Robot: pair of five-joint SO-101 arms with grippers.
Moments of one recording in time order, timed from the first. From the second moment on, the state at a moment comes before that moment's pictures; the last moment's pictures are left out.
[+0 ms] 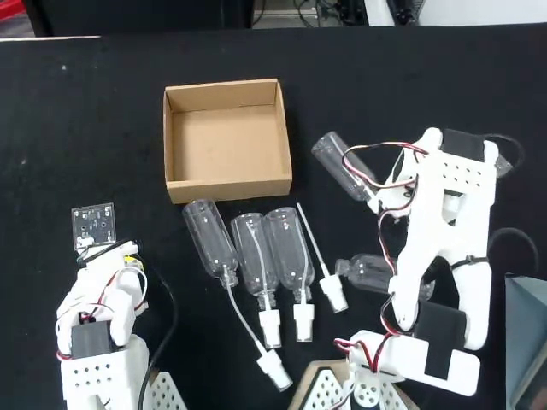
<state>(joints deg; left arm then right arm) -14.6 -103.5 96.2 63.1 -3.0 15.3 -6.5 13.9 98.7 -42.1</state>
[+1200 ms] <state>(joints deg) -14.6 -103.5 96.2 63.1 -3.0 15.3 -6.5 15.3 98.7 26.9</state>
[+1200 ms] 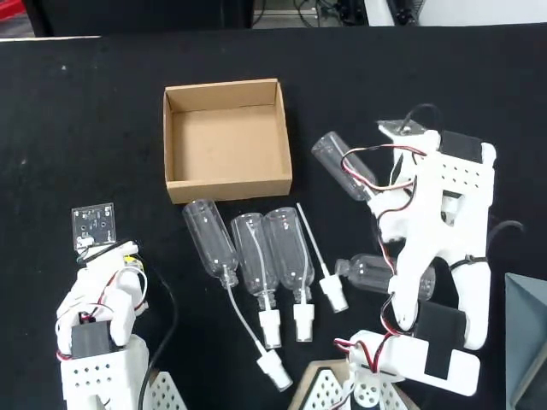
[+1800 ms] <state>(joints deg) -14.6 -103.5 96.2 63.1 -3.0 13.5 -6.5 24.3 98.7 53.1</state>
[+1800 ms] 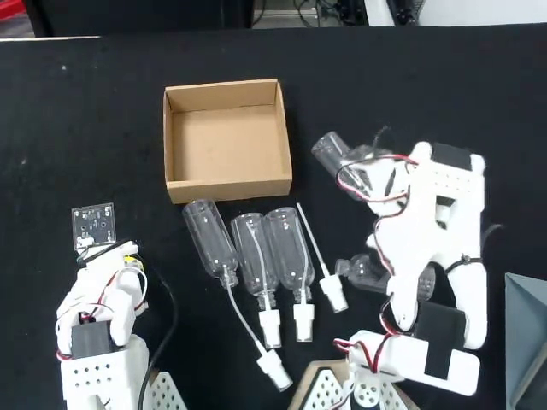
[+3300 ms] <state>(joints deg) -14.6 -103.5 96.2 63.1 -3.0 11.2 -6.5 42.9 74.3 62.1</state>
